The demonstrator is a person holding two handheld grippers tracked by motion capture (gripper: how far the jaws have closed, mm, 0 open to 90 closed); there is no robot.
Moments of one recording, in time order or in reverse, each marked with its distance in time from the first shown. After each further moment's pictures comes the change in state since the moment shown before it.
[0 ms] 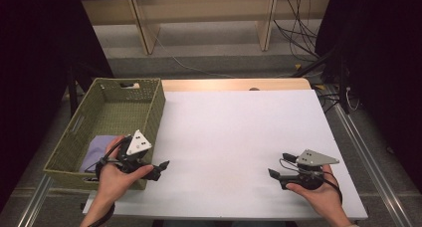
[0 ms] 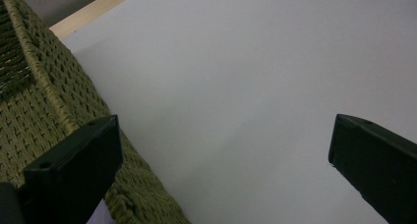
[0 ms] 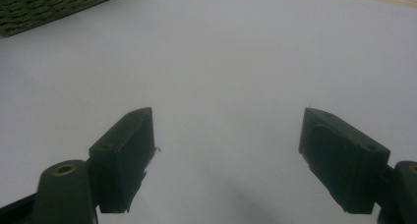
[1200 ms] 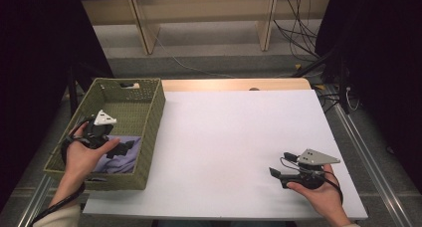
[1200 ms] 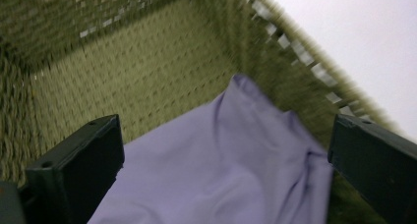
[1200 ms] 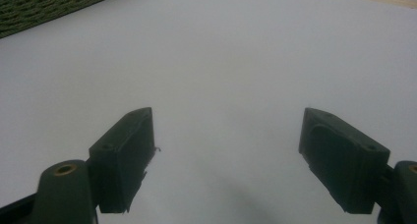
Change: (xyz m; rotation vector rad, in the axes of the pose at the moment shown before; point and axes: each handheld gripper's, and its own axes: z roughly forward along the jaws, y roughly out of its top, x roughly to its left) left arm 0.101 -0.010 -0.019 0.160 0.158 -0.163; right arm -0.002 0.000 -0.001 0.003 -0.018 0.006
